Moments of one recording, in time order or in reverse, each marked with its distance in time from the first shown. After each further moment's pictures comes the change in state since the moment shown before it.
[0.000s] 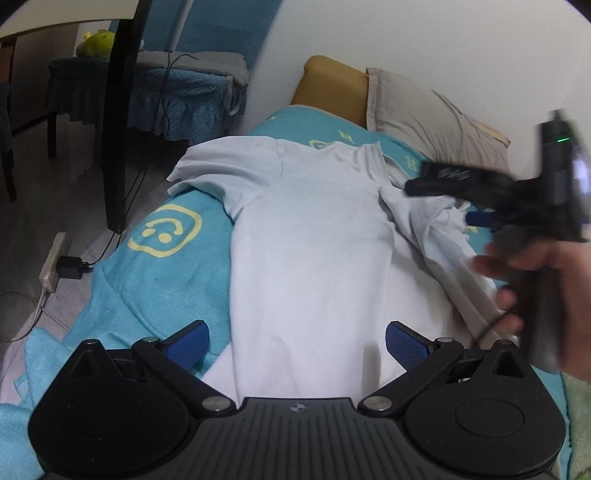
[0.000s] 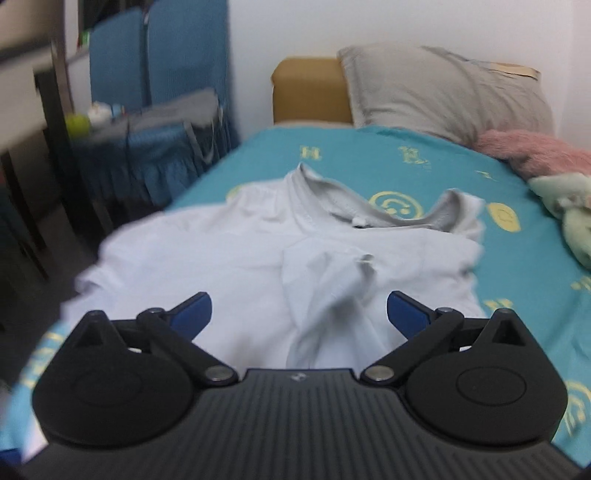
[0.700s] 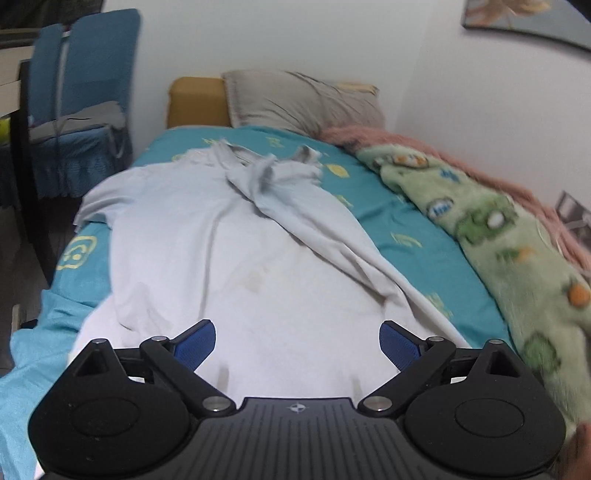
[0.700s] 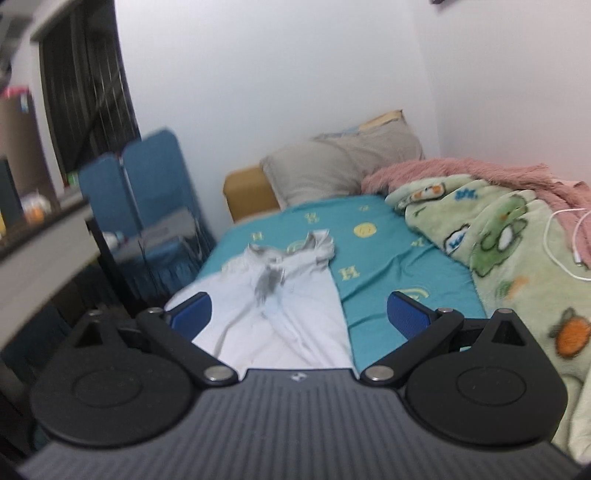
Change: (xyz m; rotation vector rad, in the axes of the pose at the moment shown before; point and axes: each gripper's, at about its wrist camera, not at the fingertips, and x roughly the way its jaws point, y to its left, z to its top) left arm -0.109 -0.101 -0.082 0.364 0.042 -0.218; right arm -0.381 -0.072 -0.108 0.308 -0.277 -0.069
